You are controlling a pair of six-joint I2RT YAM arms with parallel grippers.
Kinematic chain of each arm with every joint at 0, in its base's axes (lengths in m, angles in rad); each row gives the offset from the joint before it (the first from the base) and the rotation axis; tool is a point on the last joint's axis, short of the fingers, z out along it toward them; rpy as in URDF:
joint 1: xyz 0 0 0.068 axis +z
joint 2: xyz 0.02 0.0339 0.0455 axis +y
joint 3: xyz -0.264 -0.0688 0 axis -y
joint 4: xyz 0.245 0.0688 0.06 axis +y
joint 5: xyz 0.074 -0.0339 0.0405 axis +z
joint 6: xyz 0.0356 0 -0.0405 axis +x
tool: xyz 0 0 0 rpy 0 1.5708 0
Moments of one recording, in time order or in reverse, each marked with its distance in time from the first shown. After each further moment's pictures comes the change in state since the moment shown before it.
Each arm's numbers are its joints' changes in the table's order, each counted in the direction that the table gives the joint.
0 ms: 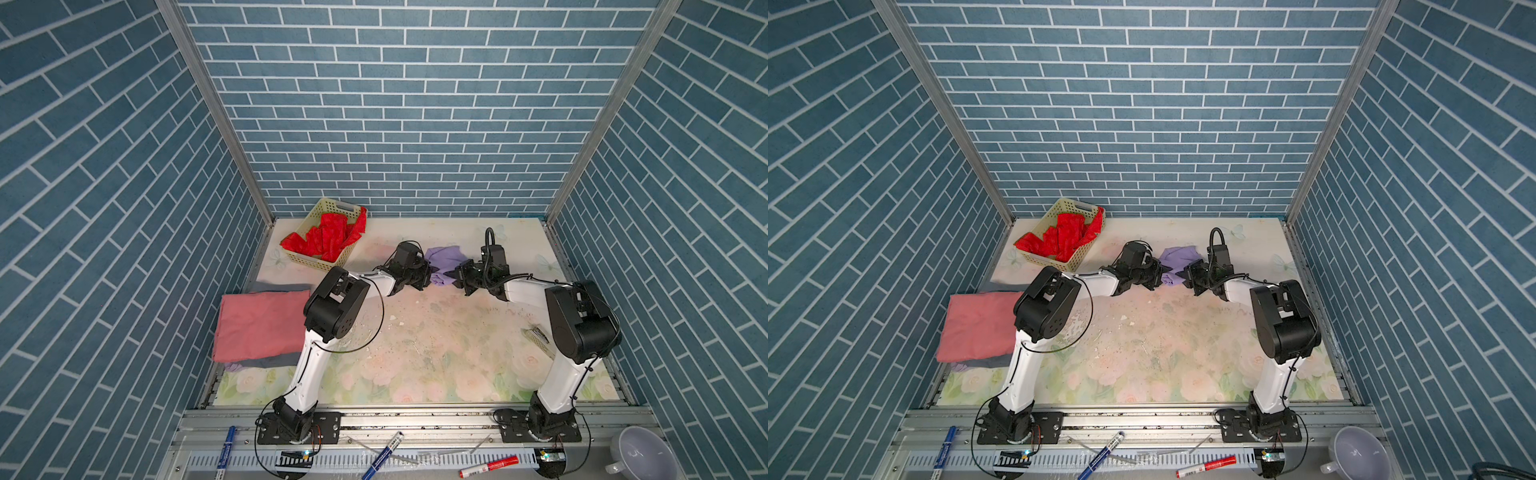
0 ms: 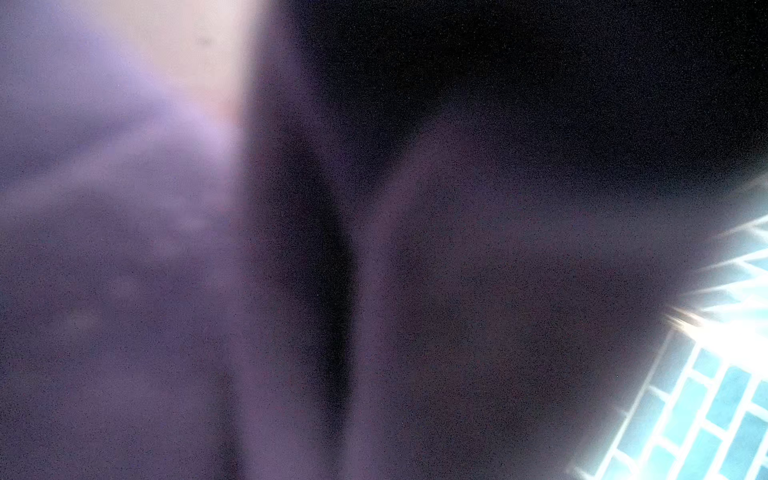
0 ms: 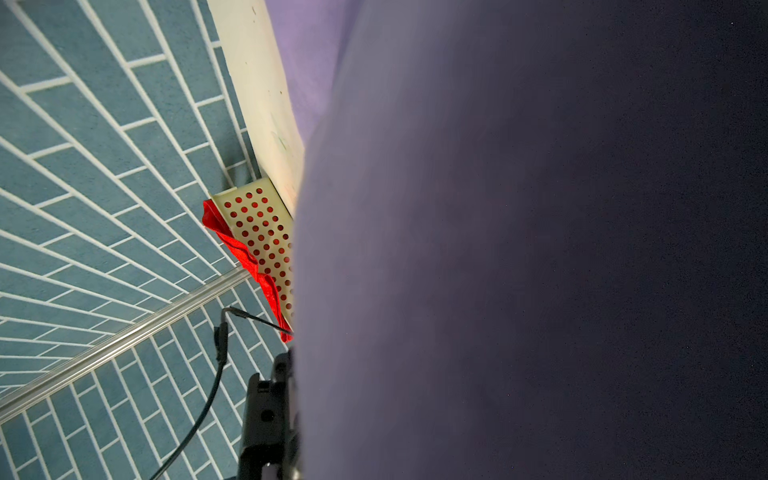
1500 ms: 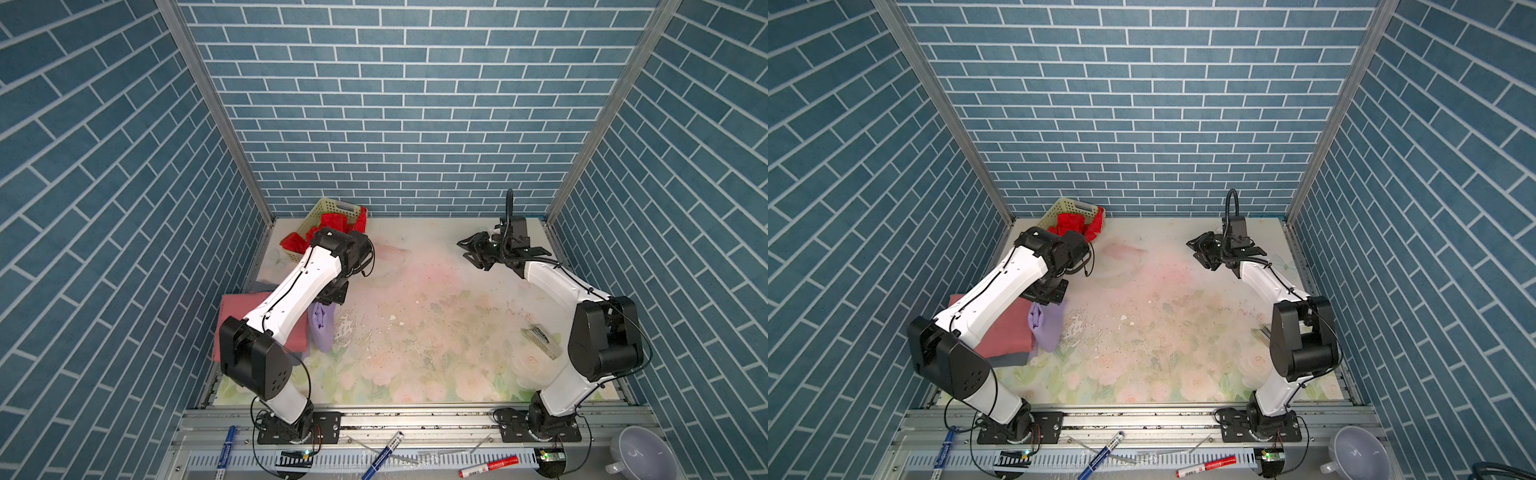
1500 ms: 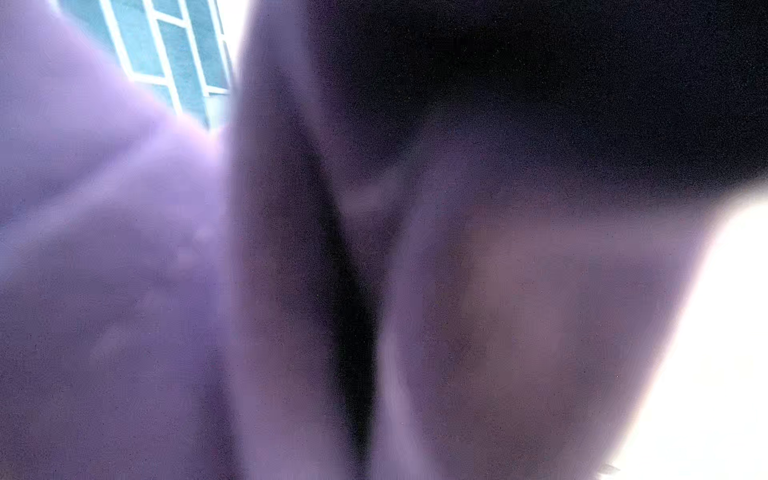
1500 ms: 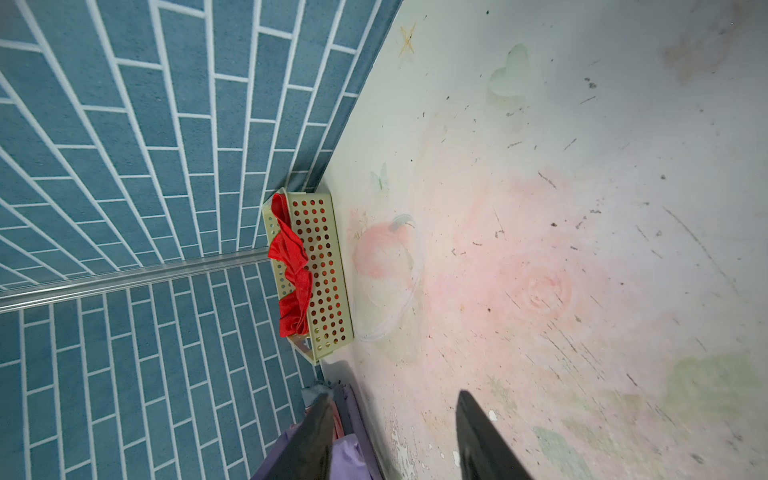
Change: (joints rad) left arm 0.145 -0.664 0.158 1.925 0.886 1.280; right arm -0.073 -0.144 0.270 0.380 -0.095 -0.390
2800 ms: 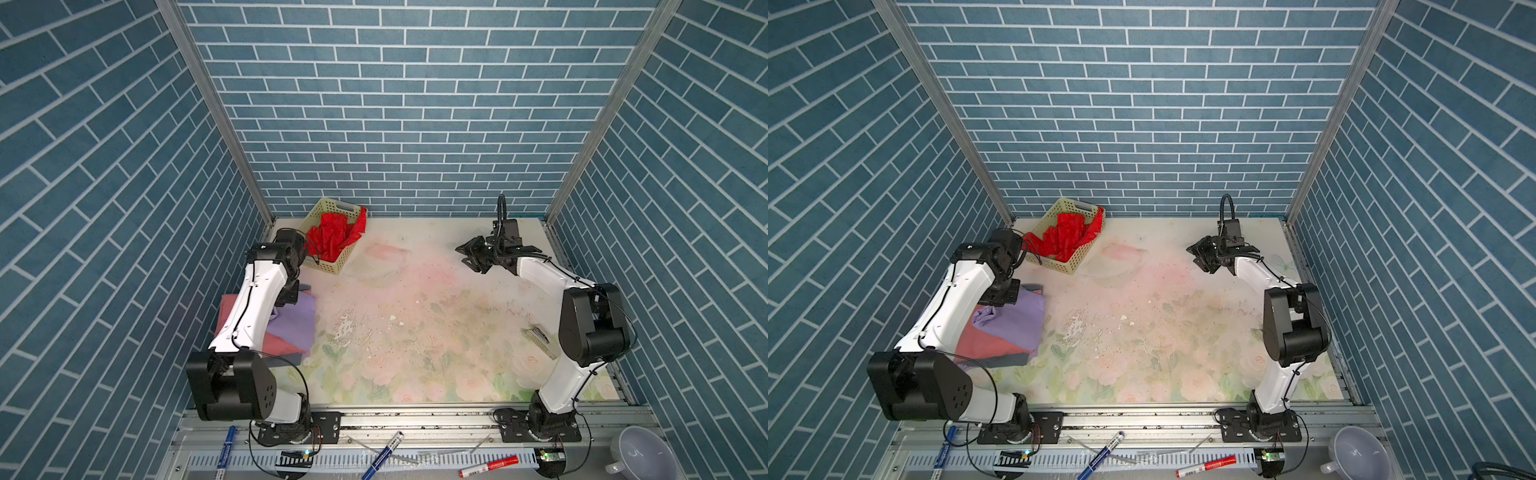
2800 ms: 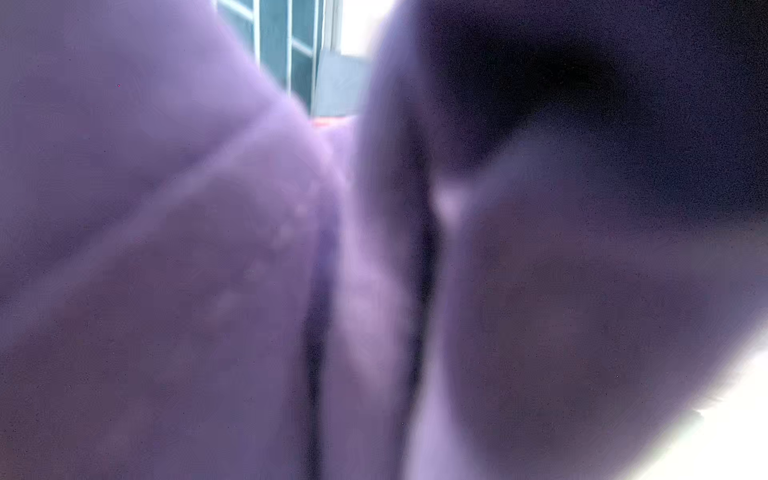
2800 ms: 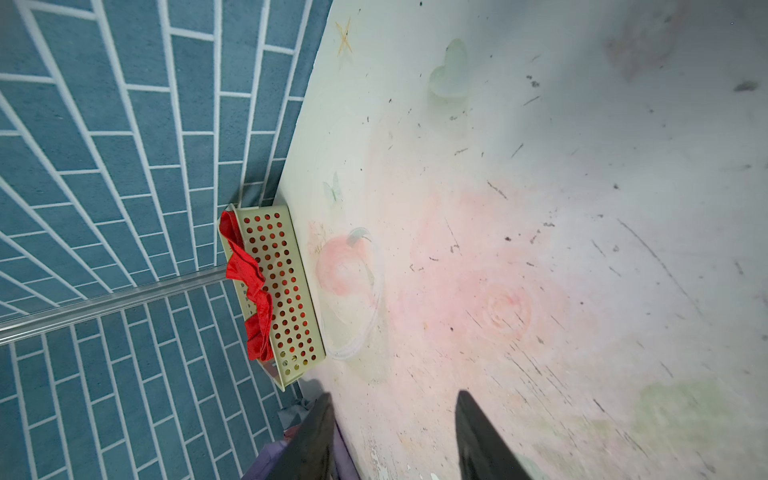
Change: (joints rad) left arm 0.476 -0.154 -0.269 -0.351 0.027 0.336; right arm 0.000 0.119 0.048 0.029 -0.030 0.000
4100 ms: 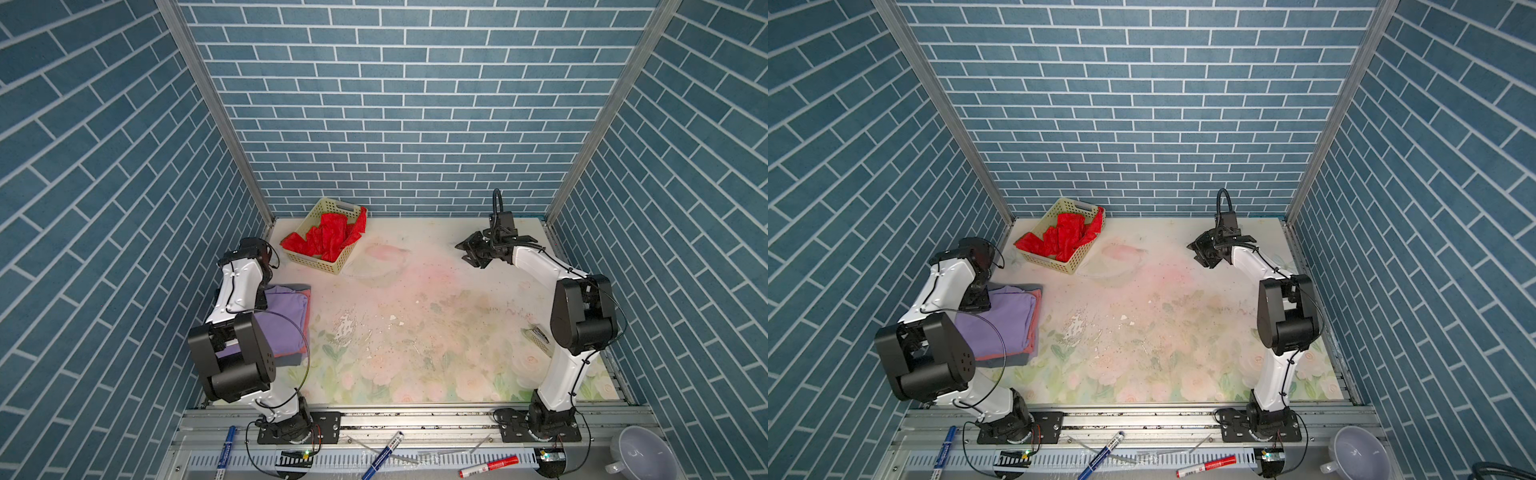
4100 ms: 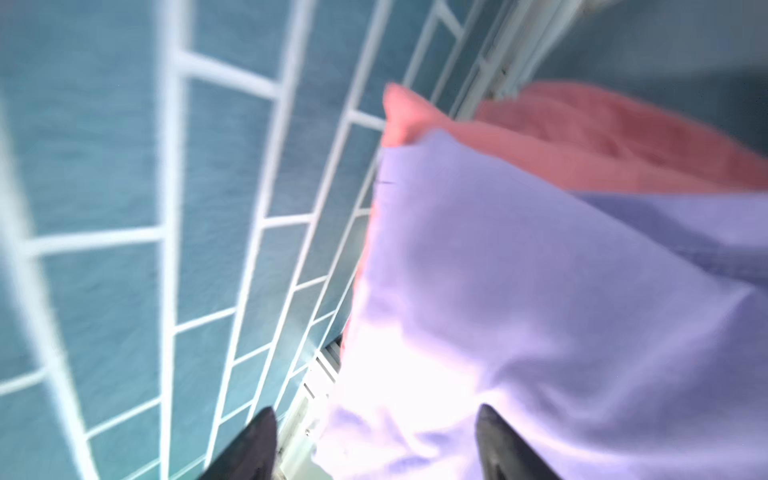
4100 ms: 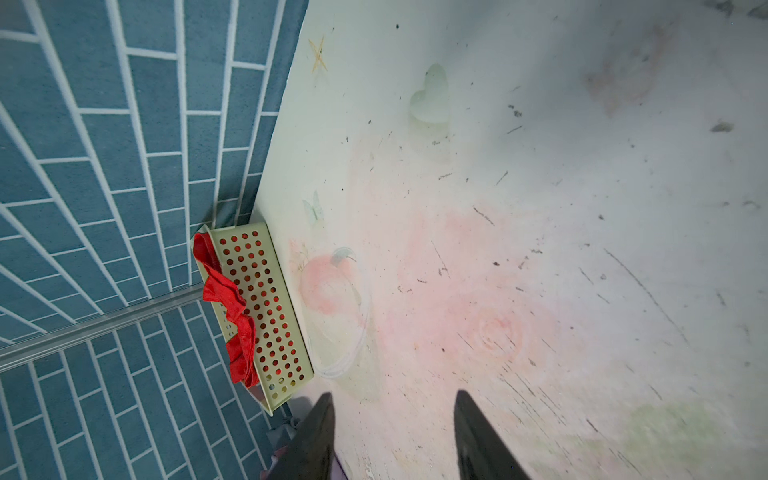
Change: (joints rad) left arm 0.283 0.130 -0.026 -0.163 0.157 -0.094; right arm -0.005 0.090 0.144 0.132 -0.036 -0.018
